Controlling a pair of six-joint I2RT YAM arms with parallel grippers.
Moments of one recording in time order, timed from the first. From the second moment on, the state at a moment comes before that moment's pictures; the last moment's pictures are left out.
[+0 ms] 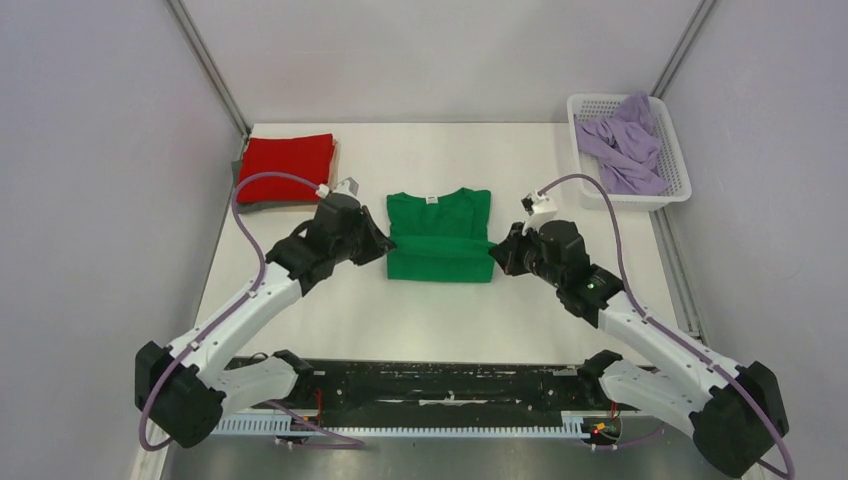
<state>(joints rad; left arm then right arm) -0.58 1.08 0.88 -0.50 -0.01 -0.85 0.61 0.94 0.60 -0.12 -0.01 0.43</state>
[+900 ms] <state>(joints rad) -0.36 1.71 1.33 -0.42 0.01 -0.73 0.34 1.49 0.84 0.22 -0.29 0.42</state>
